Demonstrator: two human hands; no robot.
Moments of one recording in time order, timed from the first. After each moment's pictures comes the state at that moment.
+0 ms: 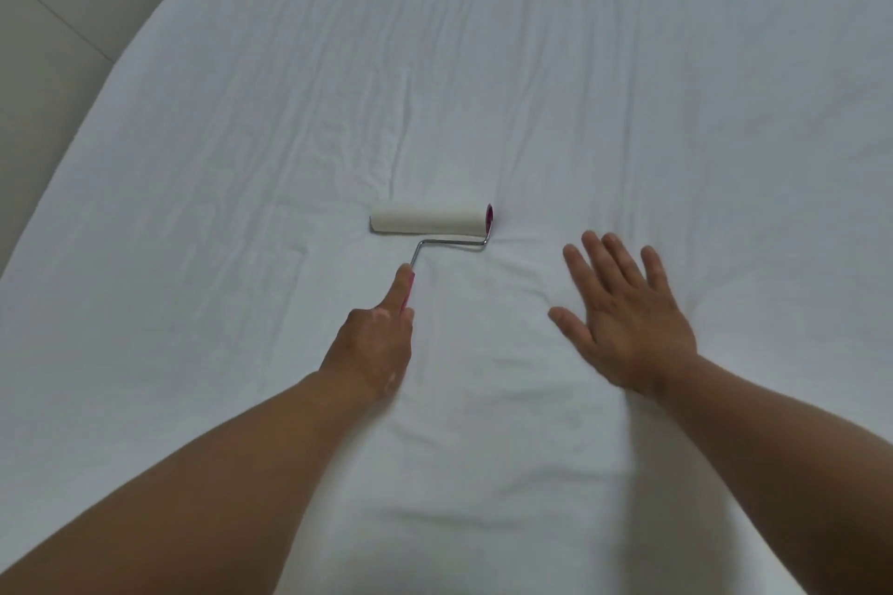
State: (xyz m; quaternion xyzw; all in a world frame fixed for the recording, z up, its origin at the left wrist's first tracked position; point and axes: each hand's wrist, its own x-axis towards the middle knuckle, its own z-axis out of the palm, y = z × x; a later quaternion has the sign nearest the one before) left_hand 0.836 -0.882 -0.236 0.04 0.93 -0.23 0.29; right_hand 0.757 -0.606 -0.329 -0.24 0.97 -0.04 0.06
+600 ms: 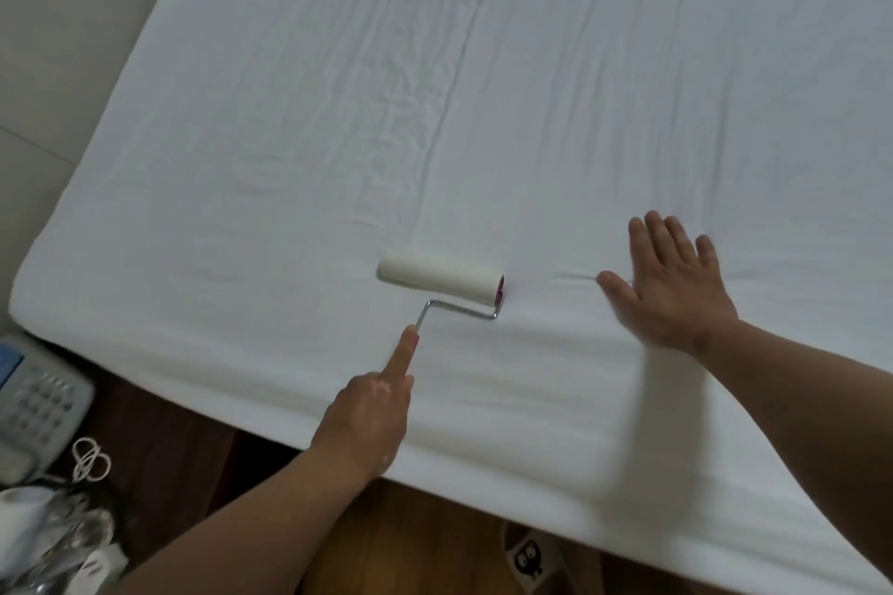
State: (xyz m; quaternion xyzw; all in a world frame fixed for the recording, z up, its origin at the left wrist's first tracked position) left_hand 1.171 -0.888 -0.233 -0.03 0.93 -0.09 0.35; right_hand 0.944 -0.576 -0.317 -0.17 0.97 -0.05 0.14
